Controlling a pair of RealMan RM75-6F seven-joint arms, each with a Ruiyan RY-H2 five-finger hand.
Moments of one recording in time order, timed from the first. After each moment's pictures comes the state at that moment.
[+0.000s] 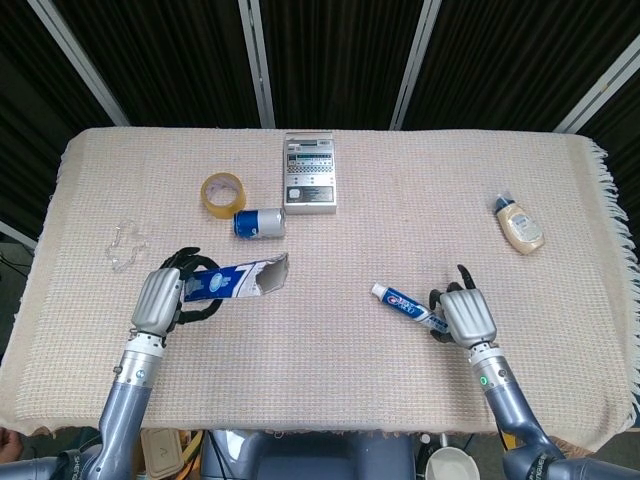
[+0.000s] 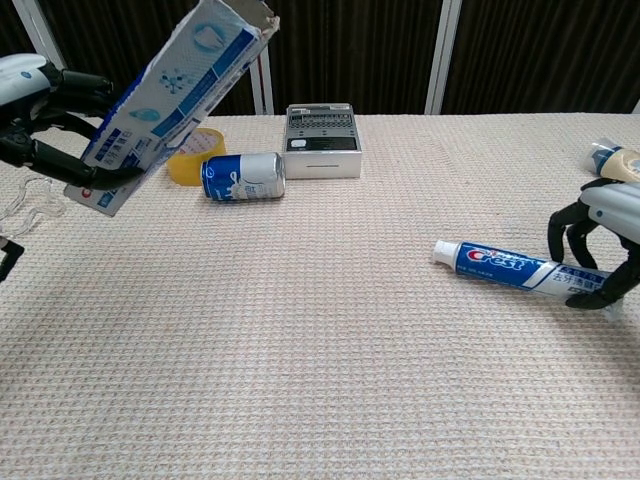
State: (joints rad) left arm -0.46 -1.52 -0.22 -1.86 1.20 1.34 0.17; right arm 0.46 -1.45 0.09 -1.53 -1.23 1.13 -0.40
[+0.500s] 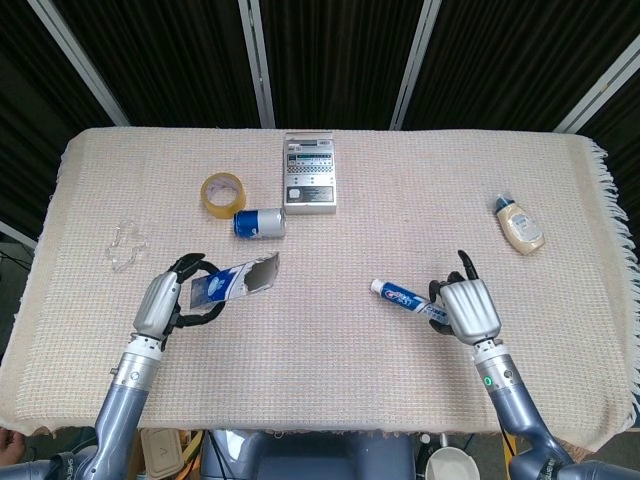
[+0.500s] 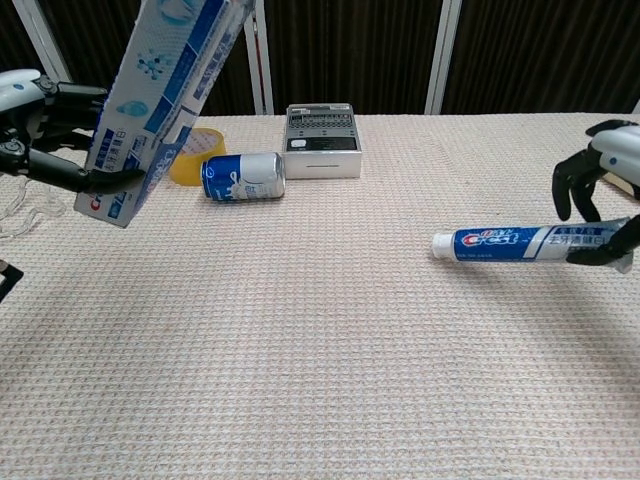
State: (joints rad) left arm -0.43 -1.51 -0.22 -1.85 1.21 1.28 -0.06; right arm 0.45 -1.37 0.11 -1.65 -1.32 1.23 -0.44
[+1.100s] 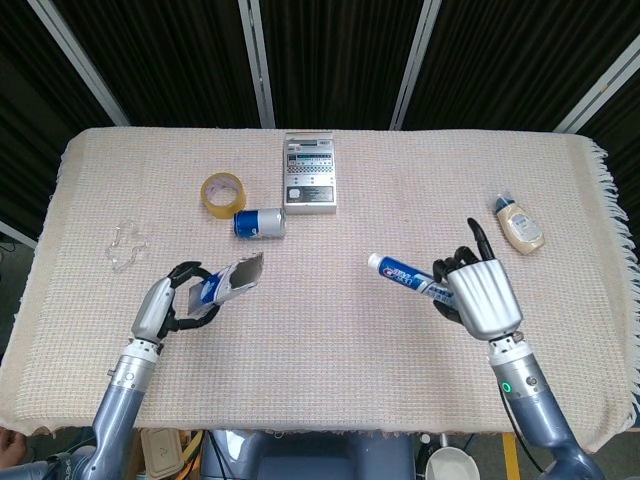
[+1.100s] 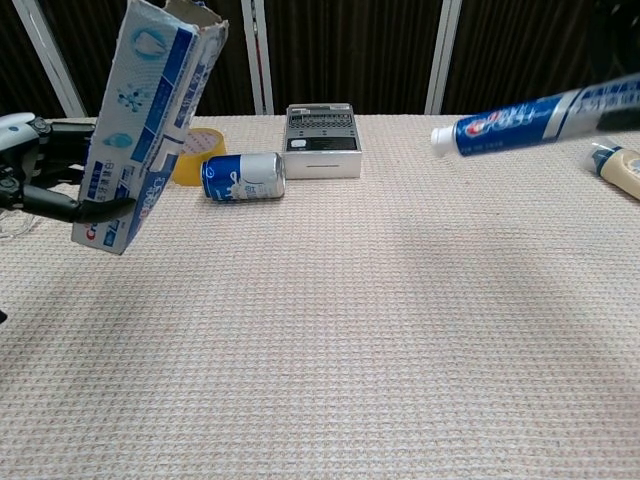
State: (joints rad) left arm -0.40 -1.53 -0.18 -1.71 1.27 1.25 -0.23; right arm 0.45 -1.10 0.21 -2.03 -1.38 1.33 -0.62
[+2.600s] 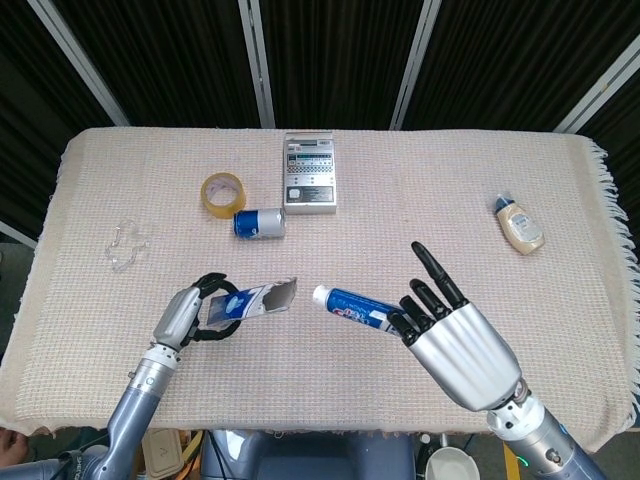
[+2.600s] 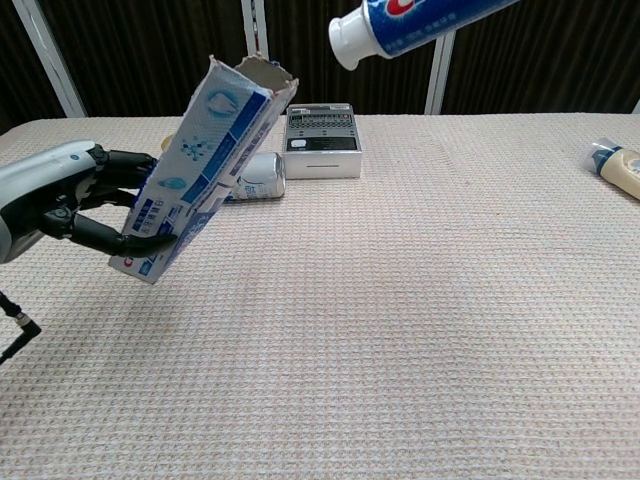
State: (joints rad) left arm -0.43 -1.57 -0.17 -1.73 1.27 1.18 -0.11; right arm 0.40 -0.84 0.23 -2.35 -1.82 1.31 -0.68
